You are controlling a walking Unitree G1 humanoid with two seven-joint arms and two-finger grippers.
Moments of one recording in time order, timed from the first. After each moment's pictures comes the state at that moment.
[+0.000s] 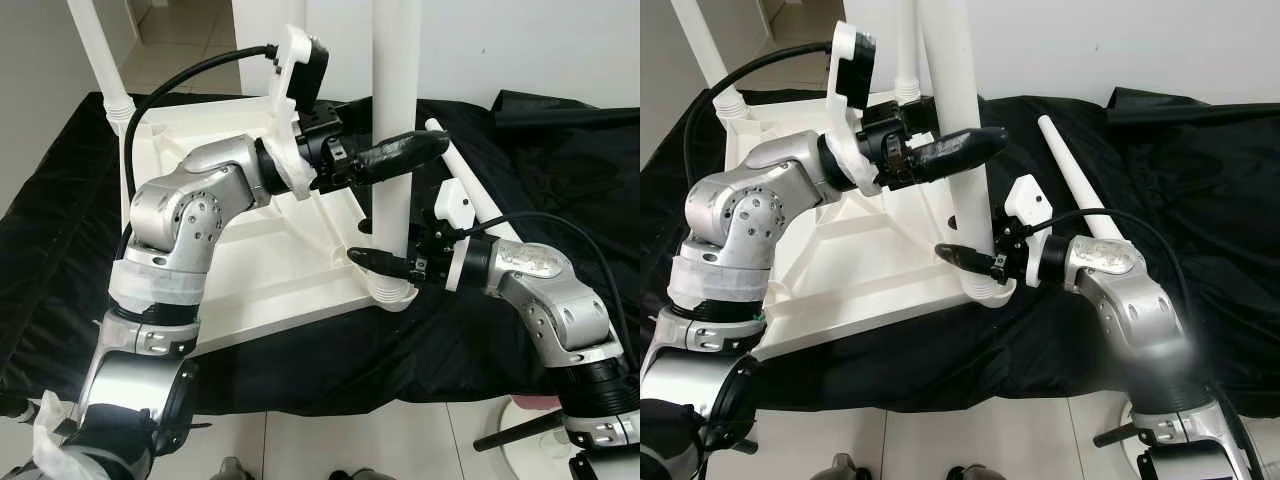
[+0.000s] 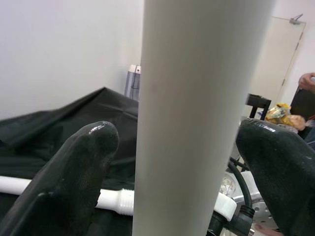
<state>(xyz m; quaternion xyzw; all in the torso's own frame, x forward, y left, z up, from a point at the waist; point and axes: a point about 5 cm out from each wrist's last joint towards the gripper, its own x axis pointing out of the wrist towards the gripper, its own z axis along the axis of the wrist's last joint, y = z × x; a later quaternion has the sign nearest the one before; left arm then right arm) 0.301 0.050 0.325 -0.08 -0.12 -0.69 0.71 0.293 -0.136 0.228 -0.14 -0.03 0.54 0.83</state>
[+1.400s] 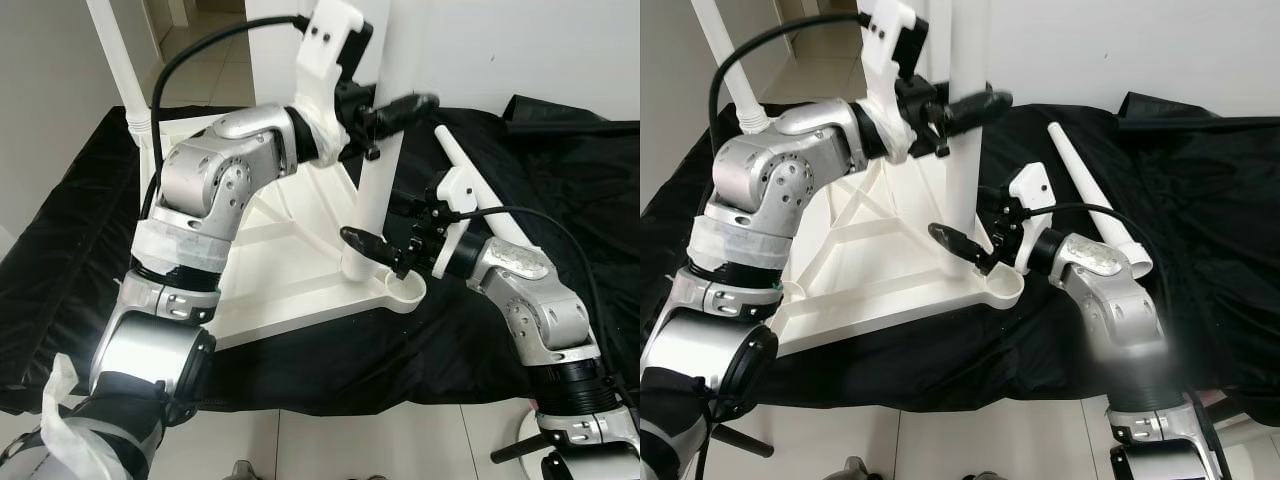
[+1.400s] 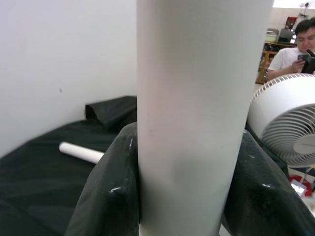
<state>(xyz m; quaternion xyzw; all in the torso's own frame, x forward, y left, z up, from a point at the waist) 0.329 0.030 0.350 -0.01 -0.12 -0.56 0.82 0.307 -0.130 0.230 -0.07 -0.09 0.44 0.89</state>
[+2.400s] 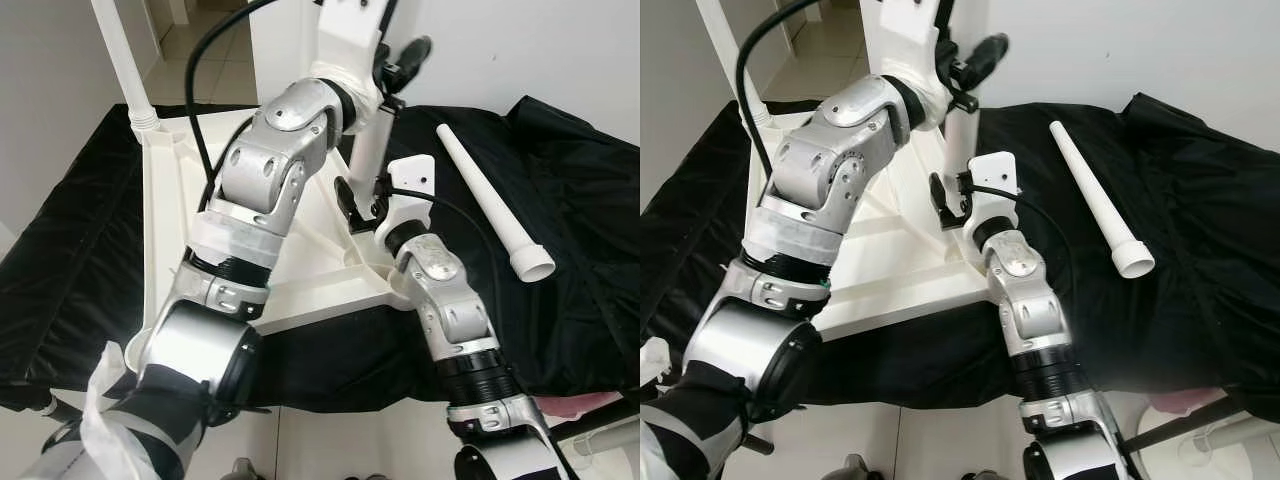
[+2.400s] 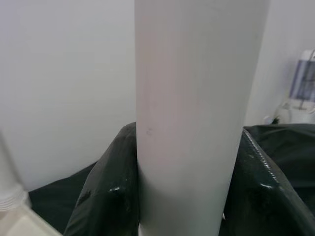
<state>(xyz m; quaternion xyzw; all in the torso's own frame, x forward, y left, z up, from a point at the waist) 0.340 0.000 0.362 -0.01 -0.18 -0.38 0.91 0.341 -0.084 0.220 0.00 -0.13 0.13 0.98</state>
